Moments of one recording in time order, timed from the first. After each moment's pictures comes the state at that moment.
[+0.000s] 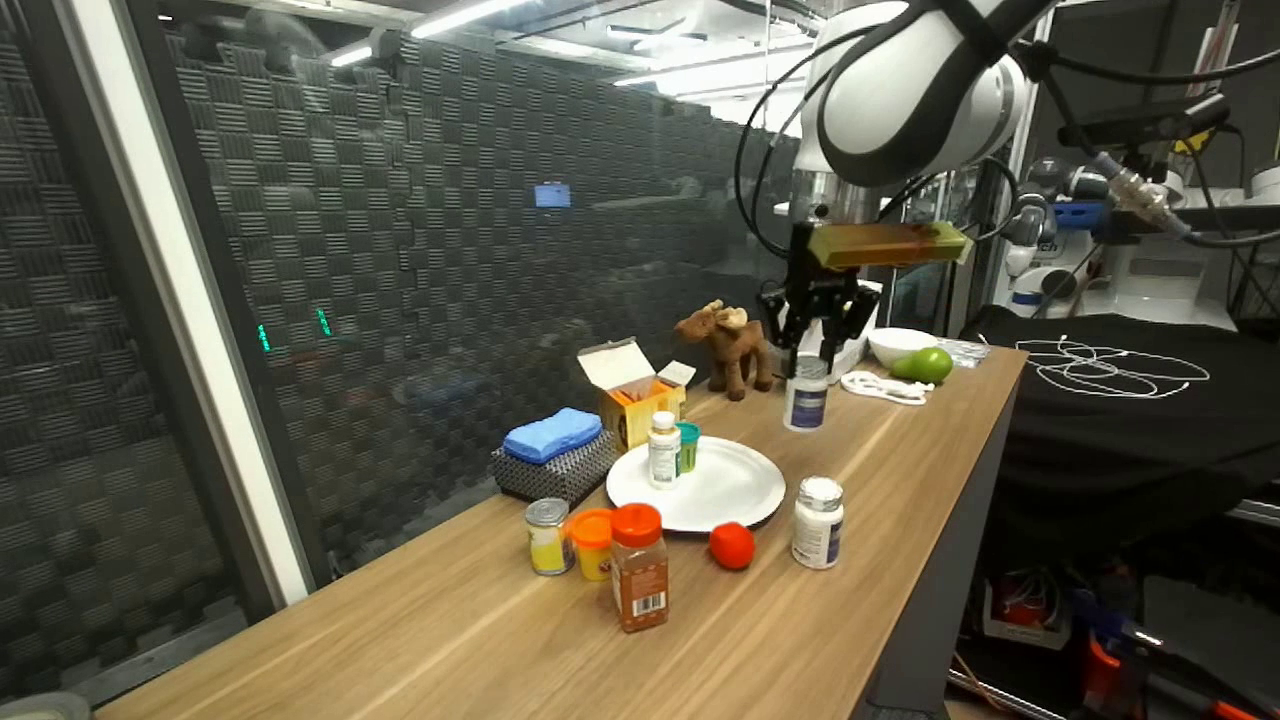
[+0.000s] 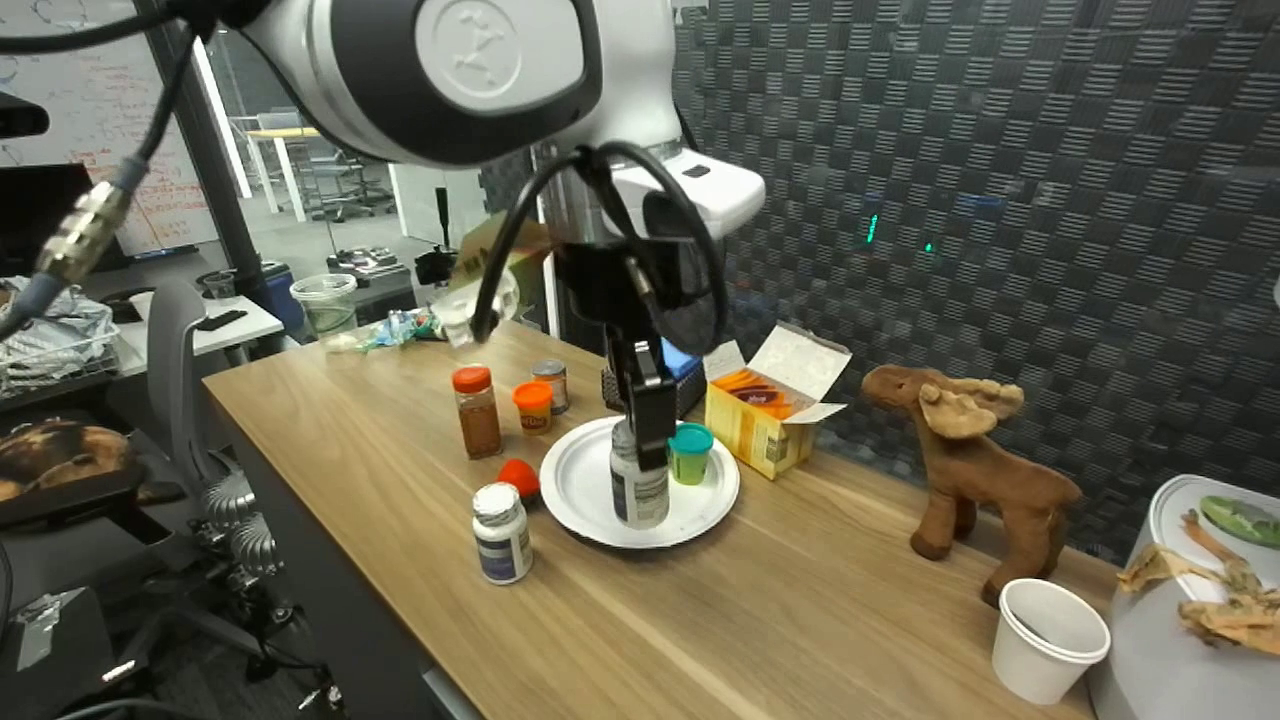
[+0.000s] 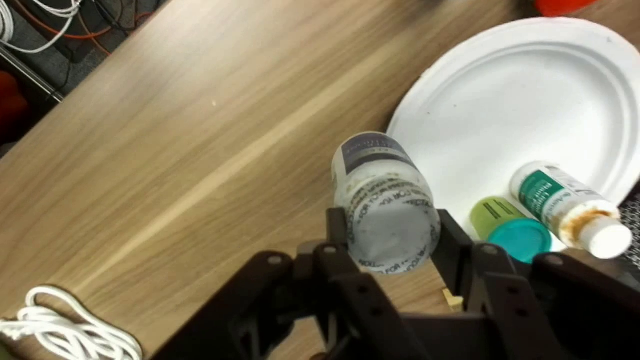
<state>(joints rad) -0.05 0.10 -0.14 -2.23 -0.06 2.45 0.45</state>
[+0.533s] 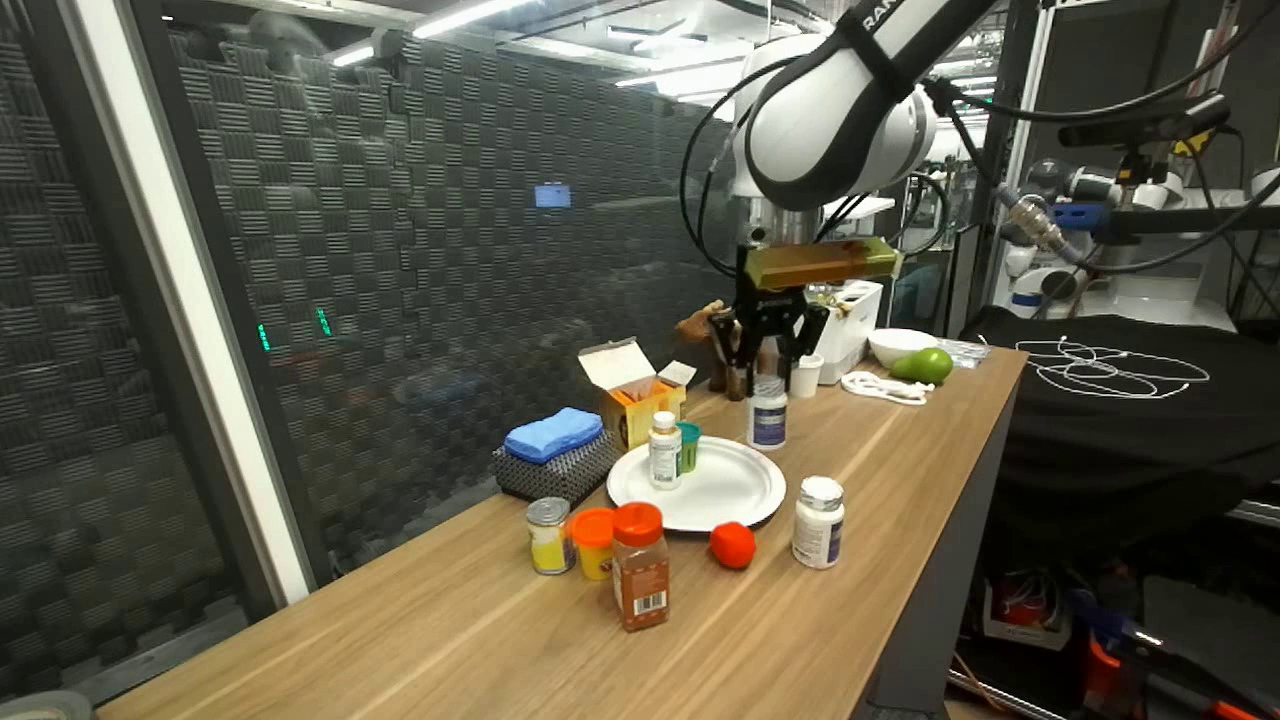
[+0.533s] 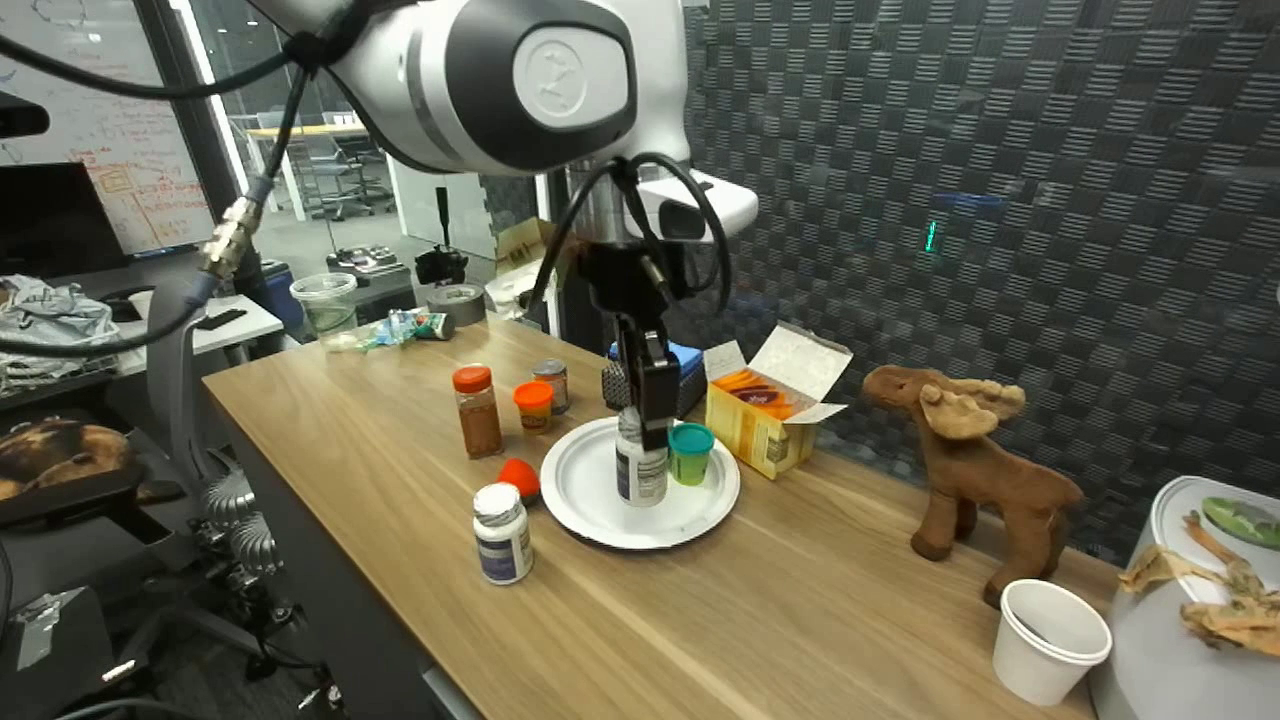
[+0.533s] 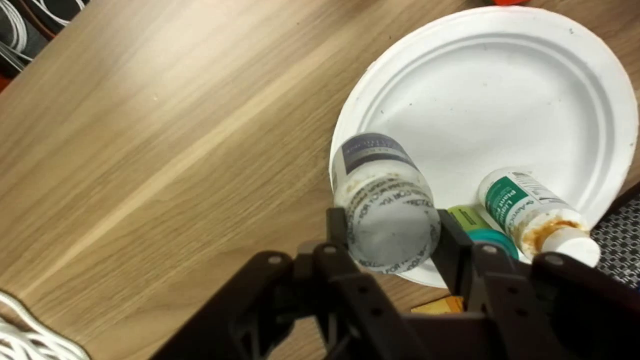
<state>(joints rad) -0.02 0.26 -0.11 -2.06 -0.08 2.36 0.53</state>
